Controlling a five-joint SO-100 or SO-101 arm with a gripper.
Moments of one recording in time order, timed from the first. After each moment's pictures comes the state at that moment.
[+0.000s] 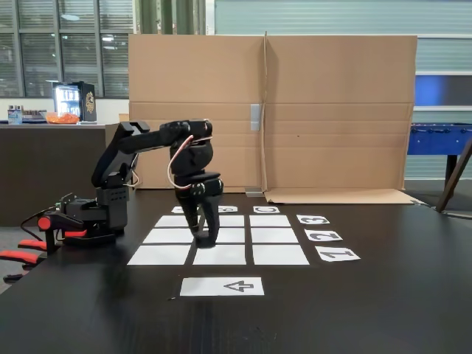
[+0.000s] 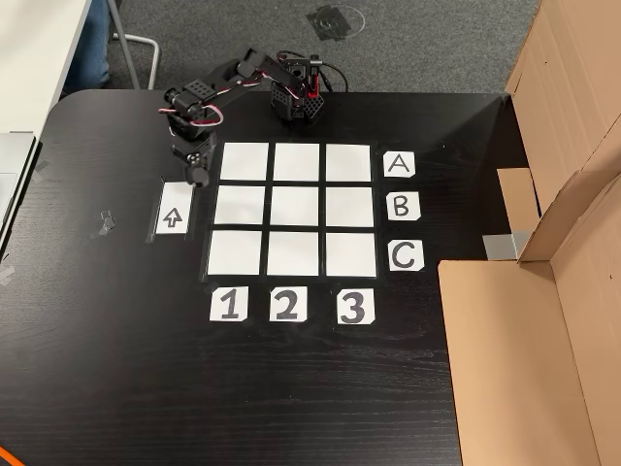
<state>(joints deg) 31.9 57.3 46.2 97.6 -4.1</state>
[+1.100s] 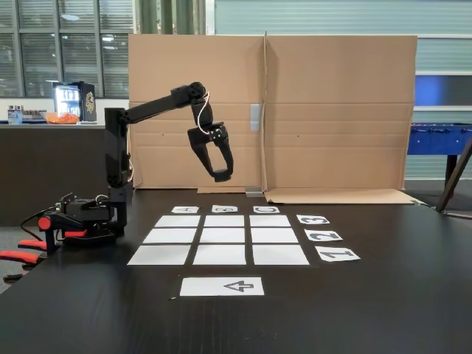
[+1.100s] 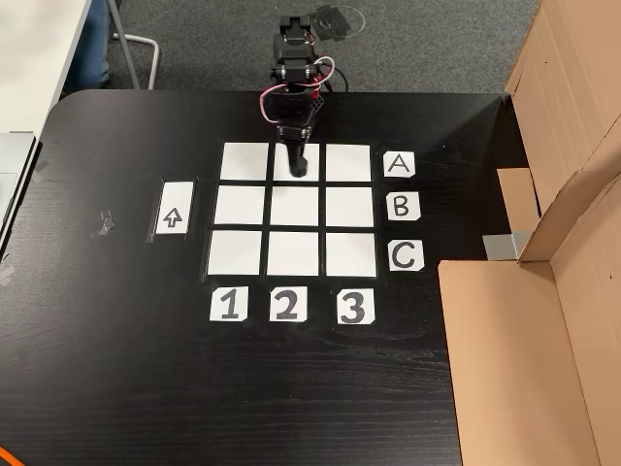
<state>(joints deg) -8.5 87.5 67.6 96.5 12.7</state>
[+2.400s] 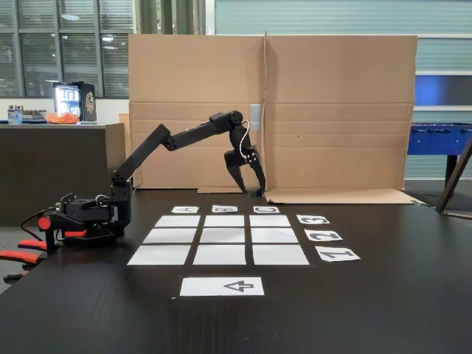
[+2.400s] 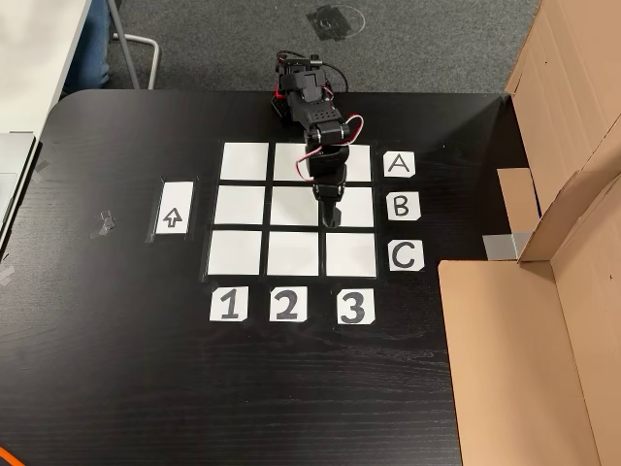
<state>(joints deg) -18.1 41.8 22.4 97.0 17.4</state>
